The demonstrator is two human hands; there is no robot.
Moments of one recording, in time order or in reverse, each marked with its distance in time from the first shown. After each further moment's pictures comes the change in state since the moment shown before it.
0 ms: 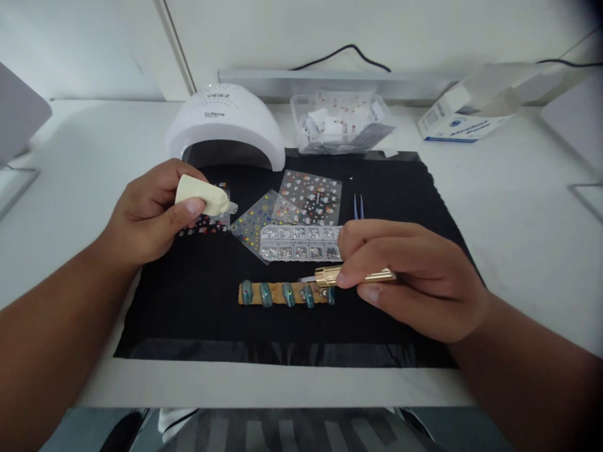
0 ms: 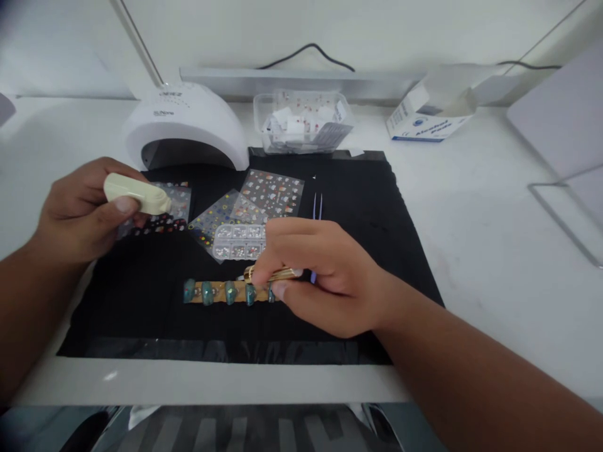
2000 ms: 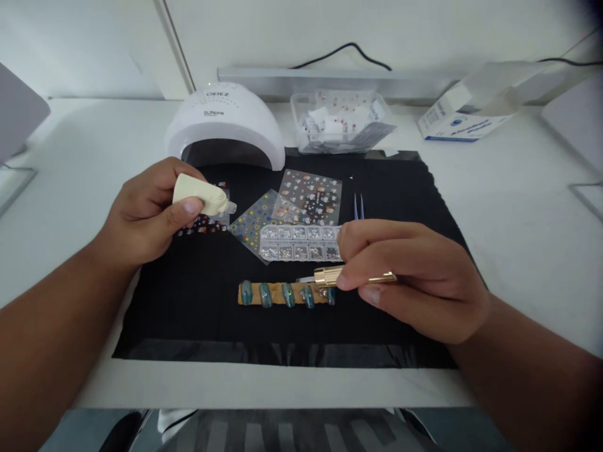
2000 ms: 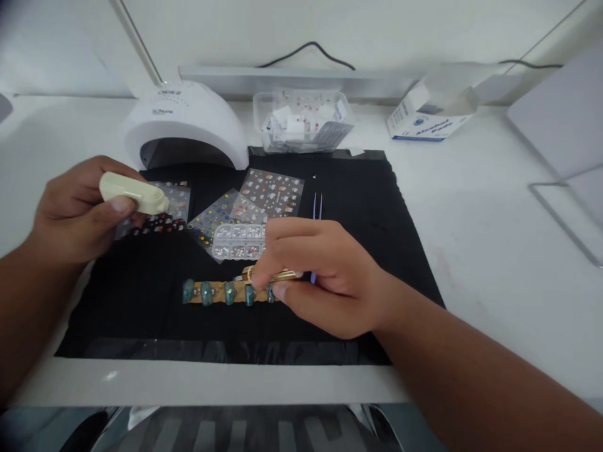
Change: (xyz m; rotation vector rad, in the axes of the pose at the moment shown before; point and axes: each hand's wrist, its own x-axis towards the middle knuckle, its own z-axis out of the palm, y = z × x) left_hand -0.001 -0.002 0.000 -0.025 0.031 0.007; right_hand 0.000 0.000 -0.001 -0.023 -0.010 -0.026
